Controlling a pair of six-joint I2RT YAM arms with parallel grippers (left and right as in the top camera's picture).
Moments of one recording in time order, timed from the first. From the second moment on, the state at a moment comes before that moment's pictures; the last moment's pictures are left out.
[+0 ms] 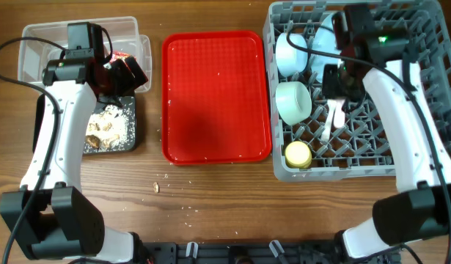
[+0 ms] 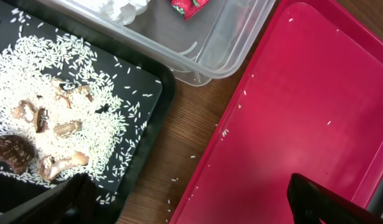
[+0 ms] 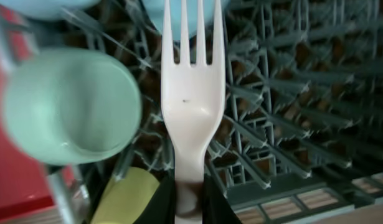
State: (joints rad) left arm 0.06 1.66 1.43 -0.94 0.06 -0.50; right arm 0.14 1.72 1.67 -1.37 0.21 0.28
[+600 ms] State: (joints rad) left arm 0.06 1.66 1.43 -0.94 0.06 -0.50; right arm 0.12 1.72 1.47 -1.25 0.11 0.23
